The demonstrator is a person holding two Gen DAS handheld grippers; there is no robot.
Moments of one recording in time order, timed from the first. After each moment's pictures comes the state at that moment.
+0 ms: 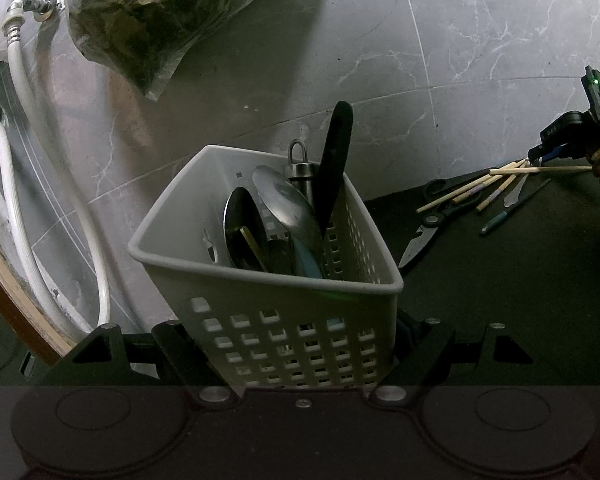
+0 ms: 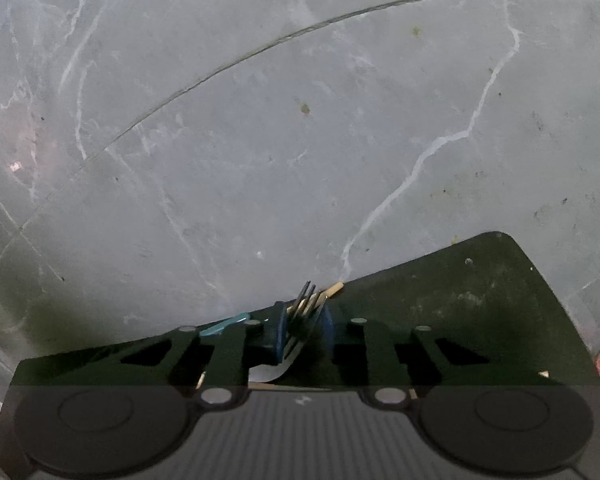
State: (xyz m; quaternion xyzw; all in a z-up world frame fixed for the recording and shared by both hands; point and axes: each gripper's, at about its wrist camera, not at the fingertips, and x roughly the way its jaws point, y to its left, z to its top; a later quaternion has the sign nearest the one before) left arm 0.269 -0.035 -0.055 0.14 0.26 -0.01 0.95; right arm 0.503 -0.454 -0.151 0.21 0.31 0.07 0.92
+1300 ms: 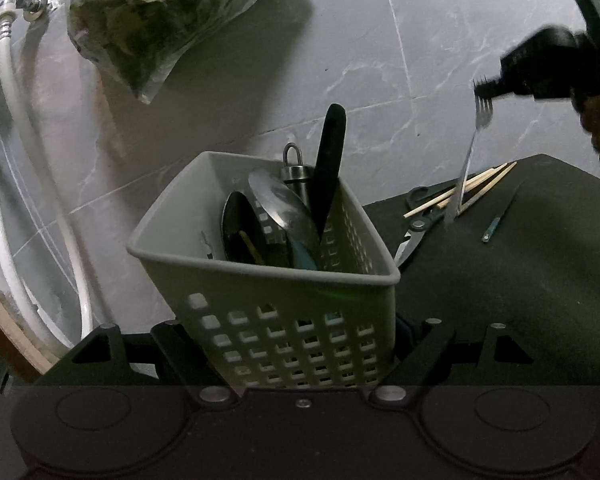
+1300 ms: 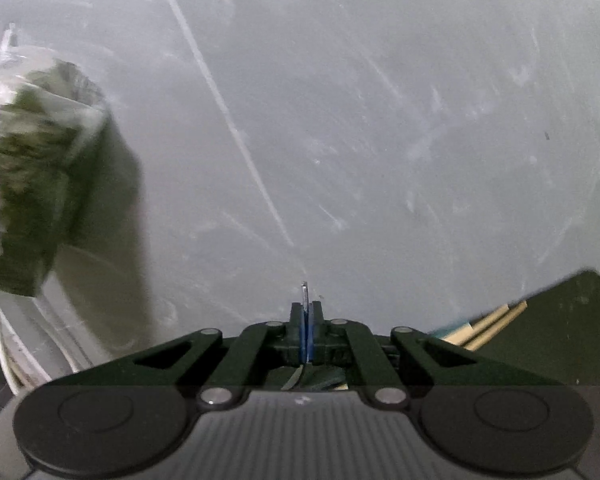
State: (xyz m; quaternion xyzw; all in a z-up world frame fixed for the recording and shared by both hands) left arm 0.264 -0.010 -0.060 0.14 0.24 -0.06 0.96; right arm 0.384 -0.321 -0.038 0.20 0.18 0.15 0.95
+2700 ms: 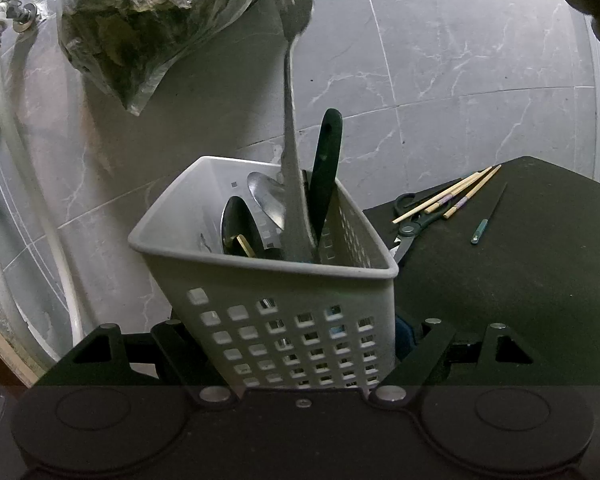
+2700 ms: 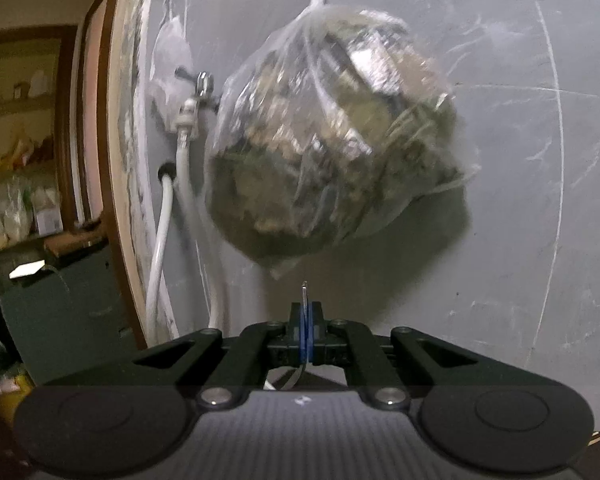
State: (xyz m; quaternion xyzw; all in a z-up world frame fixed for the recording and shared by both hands) left arm 0.259 -0.004 -0.063 0.14 0.22 -0.09 0.96; right arm 0.283 -0.142 0.077 -0.01 0.12 0.31 0.94
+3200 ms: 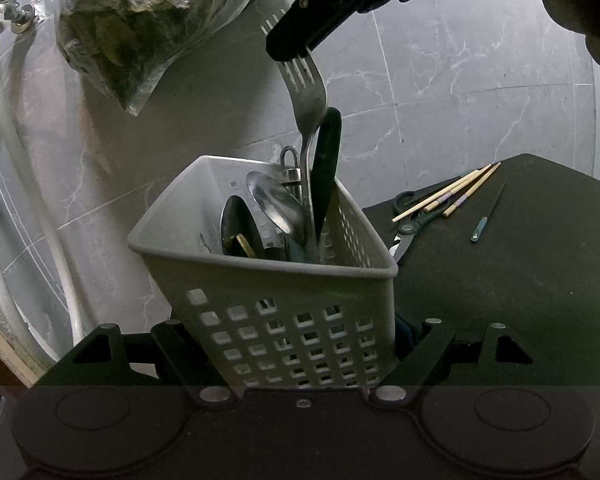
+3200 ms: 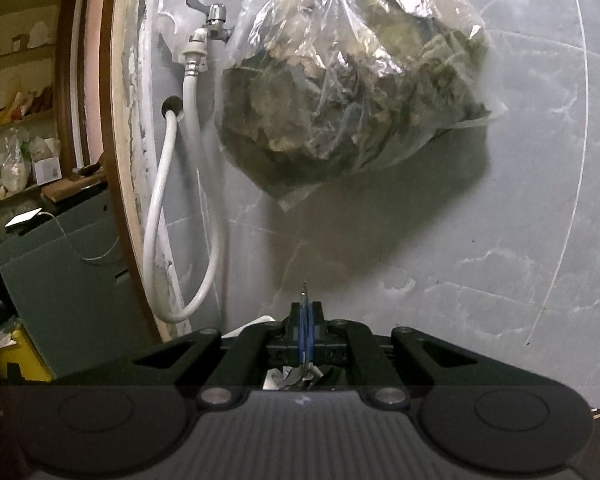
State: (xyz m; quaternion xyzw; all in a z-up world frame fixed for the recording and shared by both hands) left arm 0.260 -0.005 -0.063 0.15 0.22 -0.09 0.96; right arm 0.286 -0.126 0.051 -0.05 0.18 0.31 0.93
